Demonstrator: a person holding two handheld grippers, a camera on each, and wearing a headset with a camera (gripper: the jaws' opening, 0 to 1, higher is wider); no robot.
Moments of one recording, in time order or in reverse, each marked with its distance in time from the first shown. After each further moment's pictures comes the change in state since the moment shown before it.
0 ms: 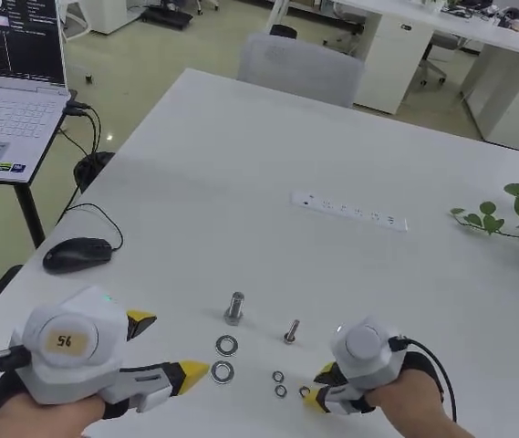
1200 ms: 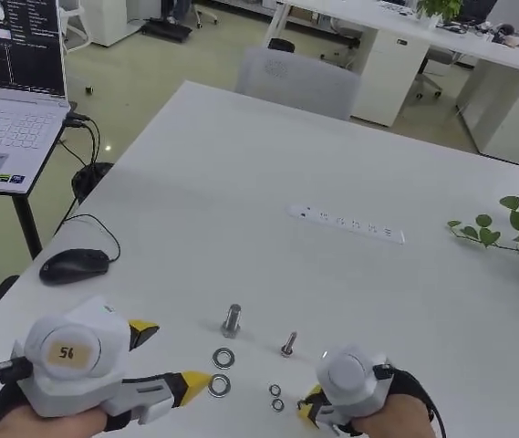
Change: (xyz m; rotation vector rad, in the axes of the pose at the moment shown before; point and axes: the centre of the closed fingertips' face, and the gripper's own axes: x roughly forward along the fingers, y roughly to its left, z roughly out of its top) left arm 0.001 -0.003 0.008 0.006 -0.018 -0.004; right arm 0.007 0.000 -0.002 -0.040 0.010 -0.085
